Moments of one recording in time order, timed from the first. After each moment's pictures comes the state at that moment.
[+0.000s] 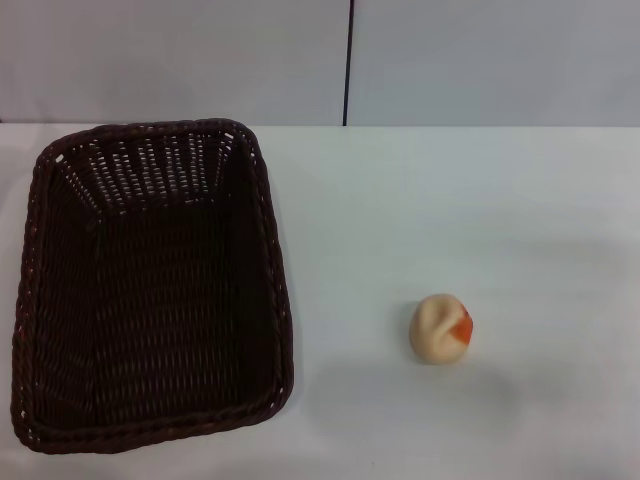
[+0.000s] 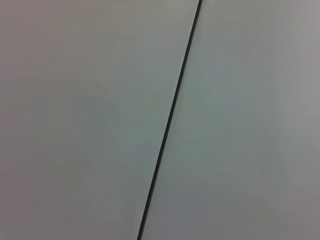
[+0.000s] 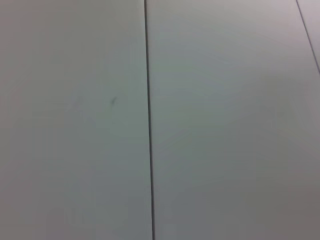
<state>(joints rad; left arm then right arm) -0.37 -2.06 0.47 0.40 0.97 1.40 -0.88 0.14 2.08 0.75 0.65 -1.83 -1.62 -0.42</state>
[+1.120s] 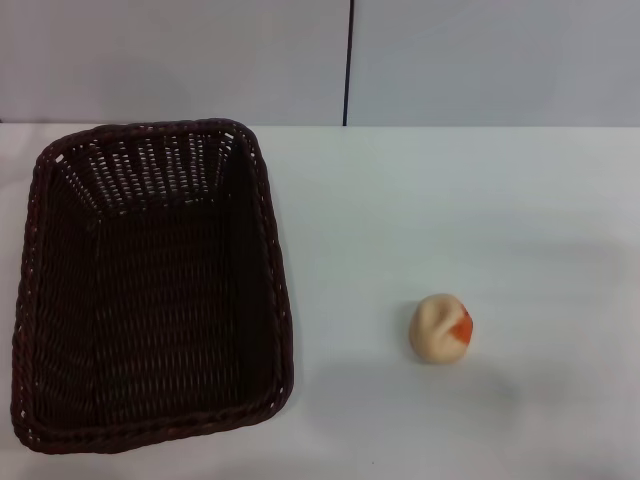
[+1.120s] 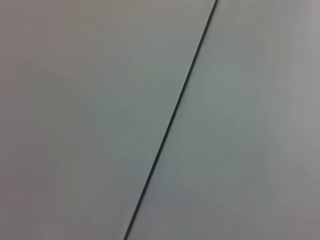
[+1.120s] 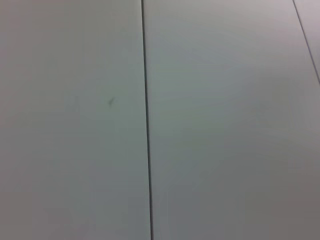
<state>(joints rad) -0.30 -2.06 0.51 0.56 1.02 1.40 -1.16 0.13 2.08 0.75 0.66 -1.83 -1.63 -0.42</state>
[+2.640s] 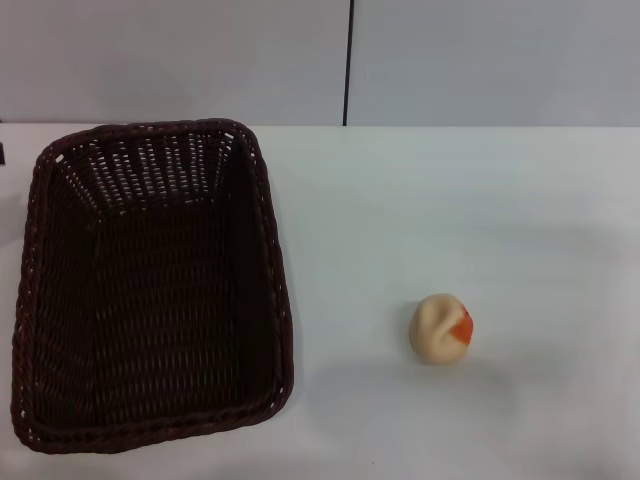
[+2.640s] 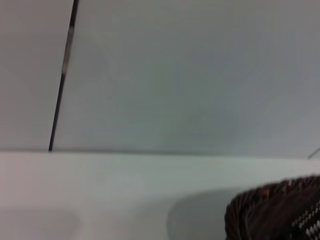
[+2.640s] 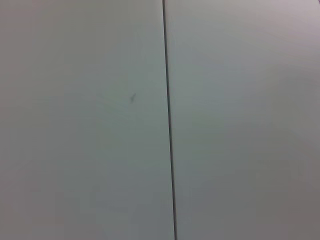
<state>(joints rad) -0.37 -2.00 0.60 1.38 2.36 1.60 -2.40 0.19 2.08 0.75 0.63 -1.83 -1.60 -0.42</state>
